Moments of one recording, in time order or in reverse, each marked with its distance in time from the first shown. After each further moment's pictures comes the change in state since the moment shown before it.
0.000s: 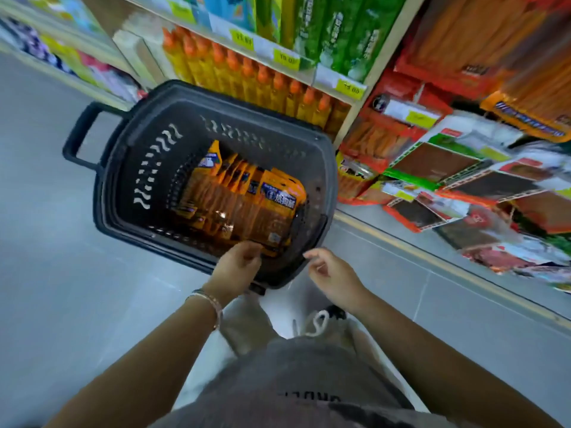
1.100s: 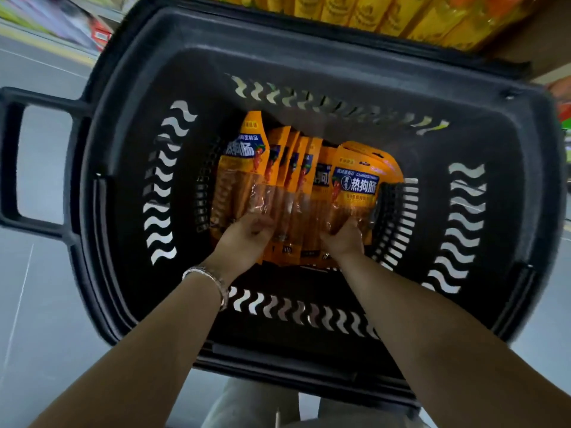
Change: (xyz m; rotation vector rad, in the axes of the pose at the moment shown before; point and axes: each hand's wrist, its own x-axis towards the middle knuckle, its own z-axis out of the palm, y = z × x) left_hand 0.252 -0.115 -0.114 0.030 -0.253 -0.174; right_hand 0.303 0.016 0.186 0.178 0.221 0.740
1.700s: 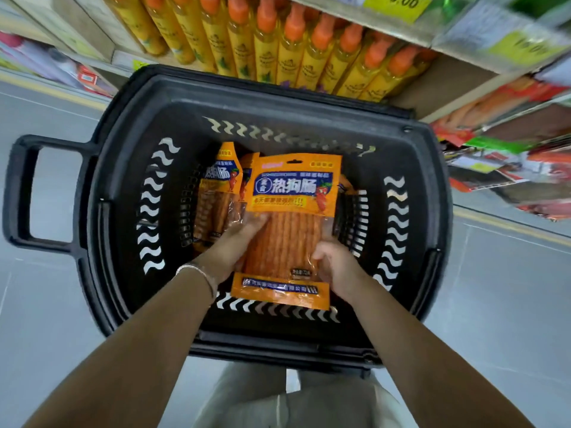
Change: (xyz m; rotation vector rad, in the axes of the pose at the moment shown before) left_hand -0.031 0.051 -0.003 -0.467 -0.292 -0.152; right_hand -0.118 -0.024 -0.094 0.758 -0.472 0.040
